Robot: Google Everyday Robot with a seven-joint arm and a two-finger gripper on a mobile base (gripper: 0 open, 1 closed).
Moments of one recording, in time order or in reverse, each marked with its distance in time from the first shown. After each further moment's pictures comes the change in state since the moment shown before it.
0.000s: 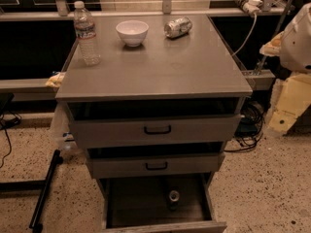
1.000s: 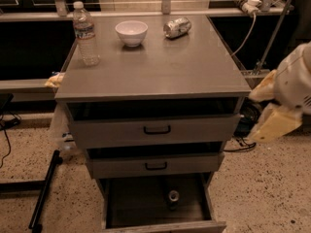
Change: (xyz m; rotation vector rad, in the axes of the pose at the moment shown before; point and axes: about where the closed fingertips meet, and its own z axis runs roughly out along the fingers) arm 0.011 0.025 0.040 0.034 -0.037 0.002
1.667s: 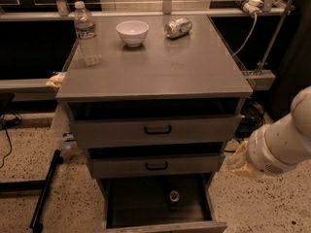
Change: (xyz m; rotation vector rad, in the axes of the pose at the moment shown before) arm 0.042 0.059 0.152 -0.111 -0.073 0.052
